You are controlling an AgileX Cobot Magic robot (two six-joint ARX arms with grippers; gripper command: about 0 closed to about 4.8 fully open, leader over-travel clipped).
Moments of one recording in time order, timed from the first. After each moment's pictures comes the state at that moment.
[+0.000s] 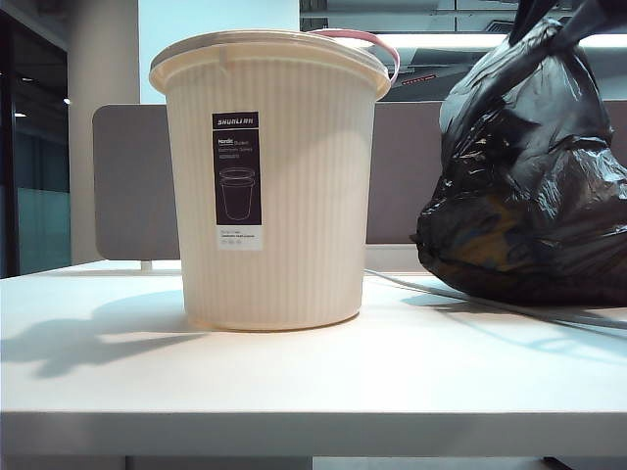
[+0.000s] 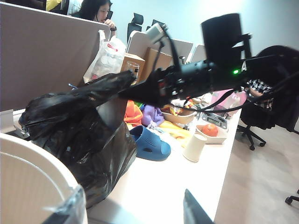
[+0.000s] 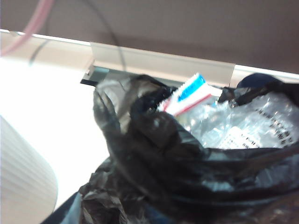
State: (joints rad) left arm -0.51 1.25 1.07 0.27 0.62 -0.31; right arm 0.02 1.55 1.67 -0.62 -0.29 -0.03
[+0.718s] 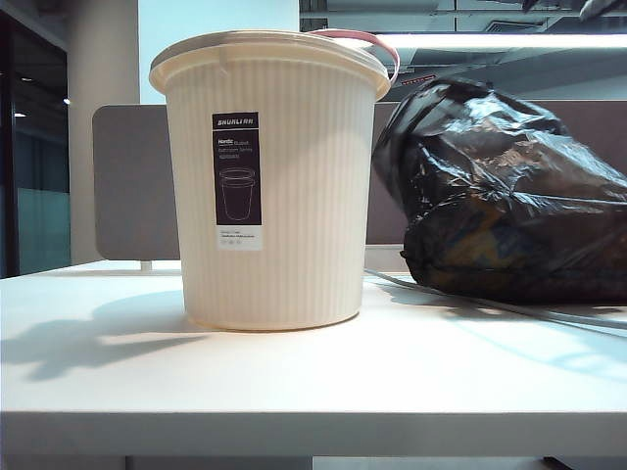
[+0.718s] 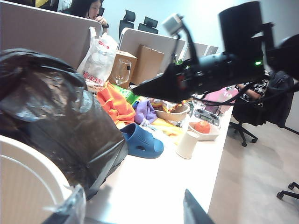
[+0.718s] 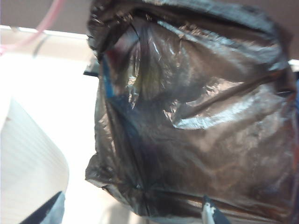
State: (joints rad) left arm -0.51 1.25 1.07 0.27 0.65 -0.31; right arm 0.02 1.44 1.67 -0.74 -0.26 -0.01
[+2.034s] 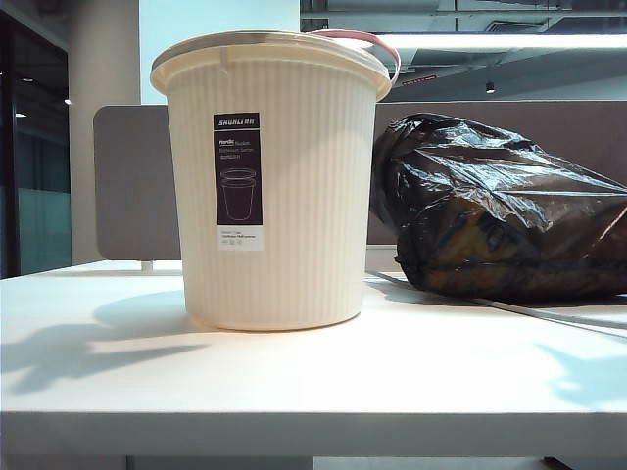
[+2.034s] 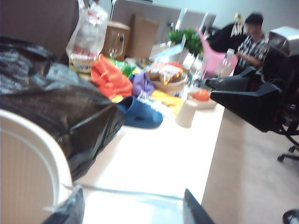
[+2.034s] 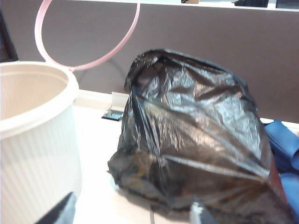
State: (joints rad) left arm -0.51 1.21 1.07 0.09 0.70 -0.16; right arm 0.02 0.63 0.80 -0.25 -0.27 0.00
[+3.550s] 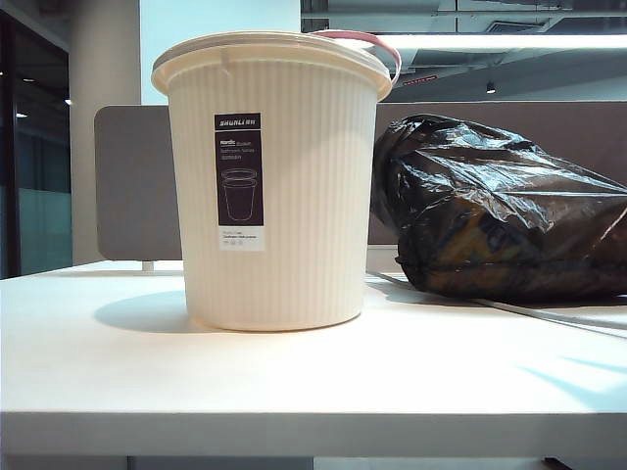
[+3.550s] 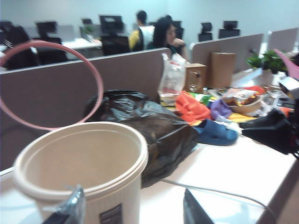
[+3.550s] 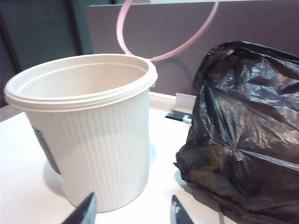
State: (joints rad) left arm -0.51 0.47 1.06 -0.51 0.29 0.05; right arm 0.09 0.44 0.56 -0.13 -0.45 0.07
